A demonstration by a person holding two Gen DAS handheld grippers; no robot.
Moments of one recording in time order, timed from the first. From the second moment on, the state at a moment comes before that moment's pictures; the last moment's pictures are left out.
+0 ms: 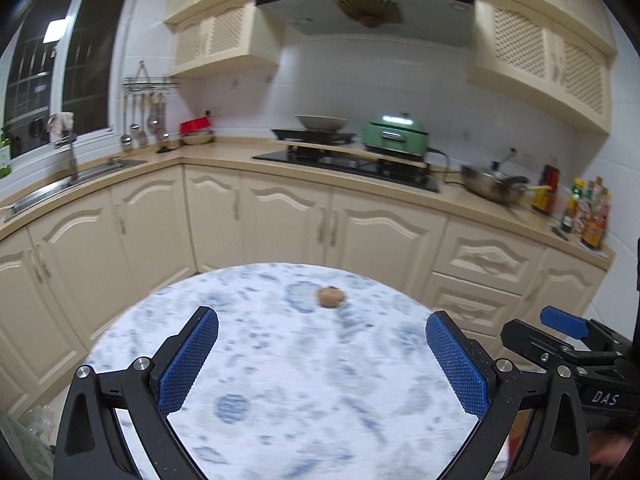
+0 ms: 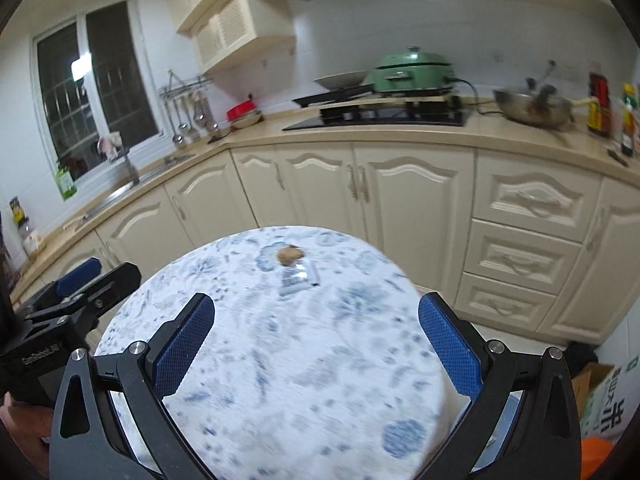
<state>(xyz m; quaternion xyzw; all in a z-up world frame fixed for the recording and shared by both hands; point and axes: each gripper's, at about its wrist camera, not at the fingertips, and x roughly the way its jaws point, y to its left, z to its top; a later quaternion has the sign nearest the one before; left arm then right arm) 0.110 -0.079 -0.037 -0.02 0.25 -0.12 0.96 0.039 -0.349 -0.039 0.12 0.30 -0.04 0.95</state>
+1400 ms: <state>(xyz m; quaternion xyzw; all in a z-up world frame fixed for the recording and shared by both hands) 0.469 -0.165 -0.143 0.05 0.41 -0.12 0.90 0.245 -0.360 -0.180 0.06 0.46 0.00 0.89</state>
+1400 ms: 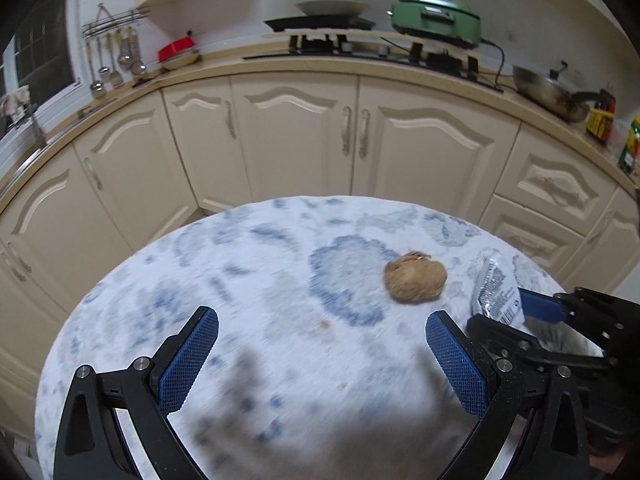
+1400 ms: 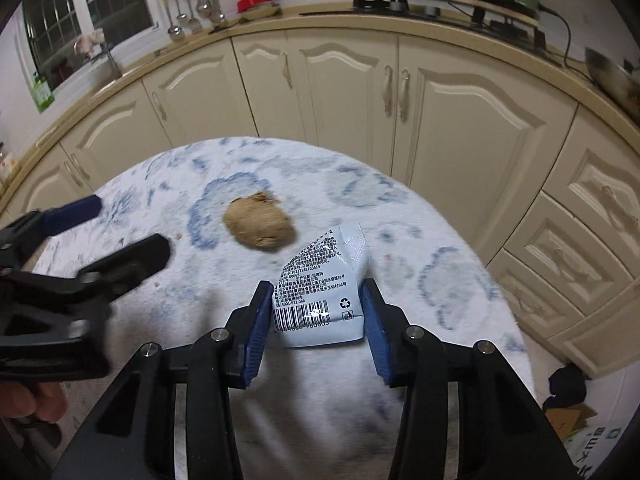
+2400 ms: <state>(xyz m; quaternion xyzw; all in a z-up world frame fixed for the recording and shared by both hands) 0.458 -0.184 -0.134 0.03 0.40 -0.18 0.90 0.181 -0.375 -0.124 0.11 0.41 0.00 0.91</state>
